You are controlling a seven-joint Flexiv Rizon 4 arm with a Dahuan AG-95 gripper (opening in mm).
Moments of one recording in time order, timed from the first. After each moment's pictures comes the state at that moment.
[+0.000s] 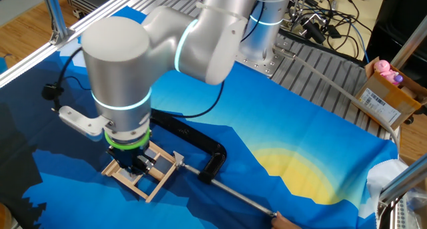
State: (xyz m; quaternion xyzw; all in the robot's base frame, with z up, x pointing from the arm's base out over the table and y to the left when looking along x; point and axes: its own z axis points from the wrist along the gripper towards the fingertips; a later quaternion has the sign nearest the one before) arm 0.680 -0.054 0.014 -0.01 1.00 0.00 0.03
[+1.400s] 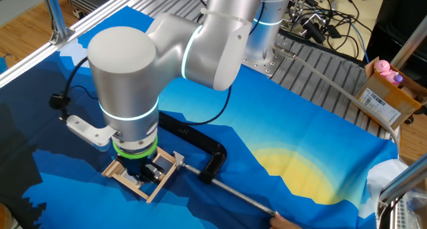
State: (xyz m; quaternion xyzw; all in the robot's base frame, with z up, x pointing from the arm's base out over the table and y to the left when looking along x) arm 0.681 -0.018 0.011 0.01 1.00 0.00 0.02
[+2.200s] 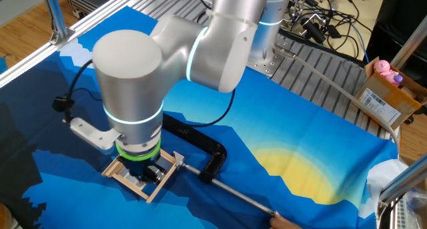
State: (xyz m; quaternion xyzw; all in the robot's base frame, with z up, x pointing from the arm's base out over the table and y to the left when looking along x) arm 0.673 -0.028 0.016 0.00 1.00 0.00 0.02
